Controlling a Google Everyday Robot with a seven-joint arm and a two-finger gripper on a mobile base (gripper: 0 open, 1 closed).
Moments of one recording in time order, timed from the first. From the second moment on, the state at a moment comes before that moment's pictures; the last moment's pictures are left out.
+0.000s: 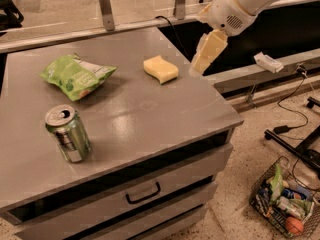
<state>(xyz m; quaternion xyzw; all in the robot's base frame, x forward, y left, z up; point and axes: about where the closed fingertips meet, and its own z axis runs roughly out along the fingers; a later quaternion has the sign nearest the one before) 0.628 -0.103 0.974 -0.63 0.71 0.06 0.31</state>
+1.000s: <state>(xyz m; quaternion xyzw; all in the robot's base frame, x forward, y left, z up) 0.700 -0.058 0.879 -0.58 0.75 0.10 0.31</state>
